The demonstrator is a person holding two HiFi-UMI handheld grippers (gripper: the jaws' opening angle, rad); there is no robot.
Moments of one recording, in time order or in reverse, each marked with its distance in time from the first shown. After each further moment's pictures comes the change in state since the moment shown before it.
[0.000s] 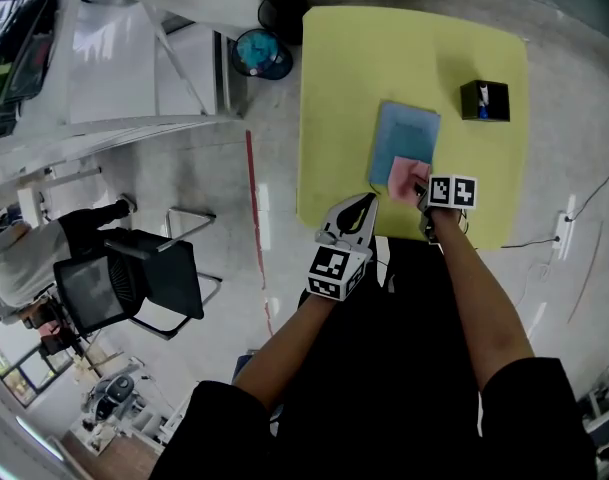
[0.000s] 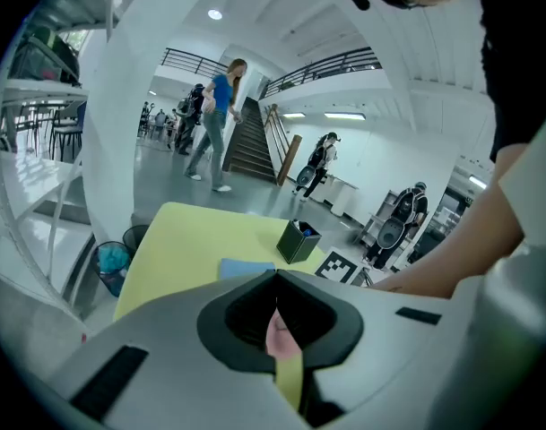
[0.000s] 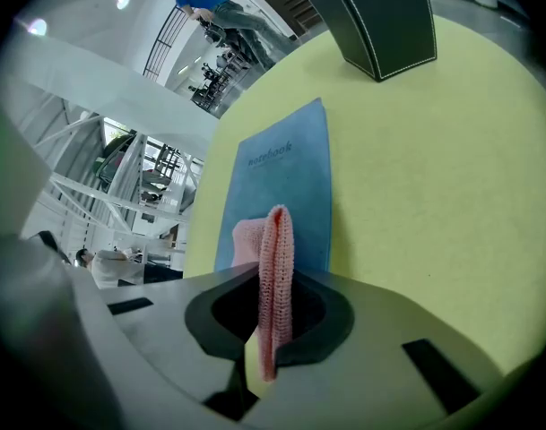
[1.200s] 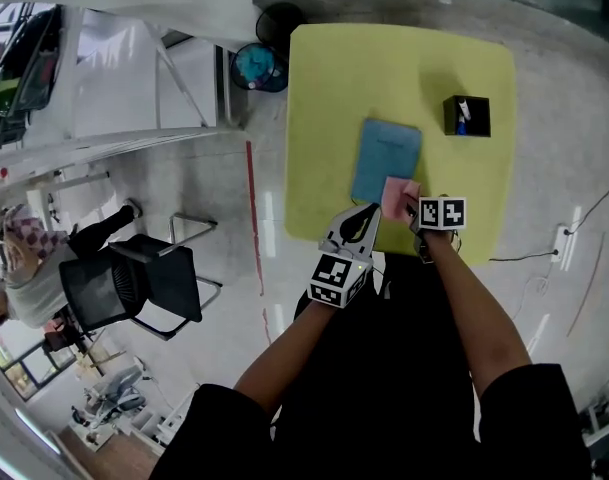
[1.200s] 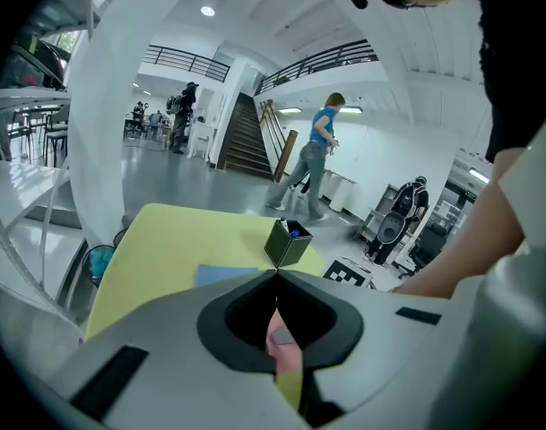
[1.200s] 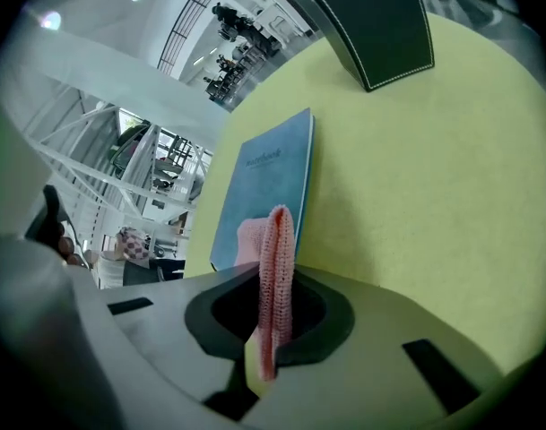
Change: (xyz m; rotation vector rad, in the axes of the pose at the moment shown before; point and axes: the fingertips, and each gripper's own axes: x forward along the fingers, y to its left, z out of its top) left arm 0.050 -0.049 0.013 0.012 0.024 0.003; right arm -0.024 -0.028 -0.001 -0.082 0.040 0.048
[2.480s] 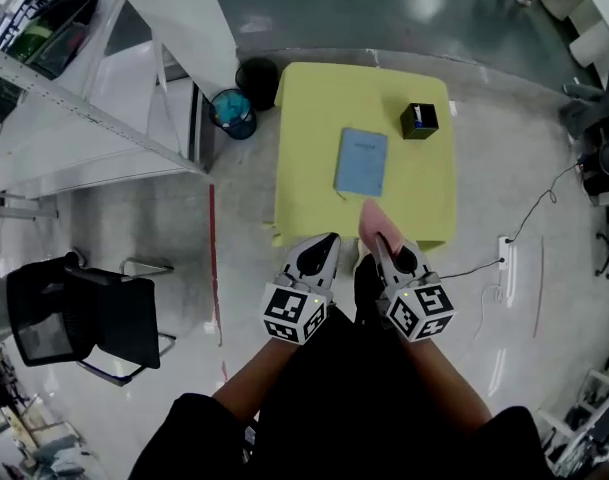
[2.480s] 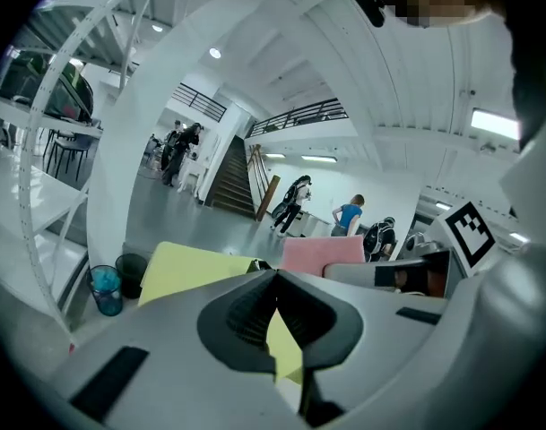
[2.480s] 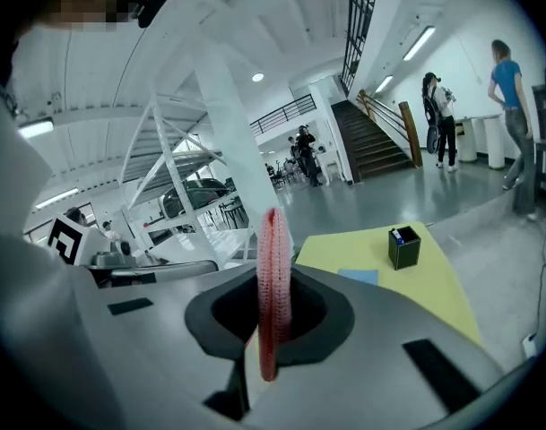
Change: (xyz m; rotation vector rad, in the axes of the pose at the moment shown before) left arm -0.289 -0.033 0.008 -0.007 -0.280 -0.130; right arm -0.237 0.343 -0.134 -0.458 -0.733 -0.113
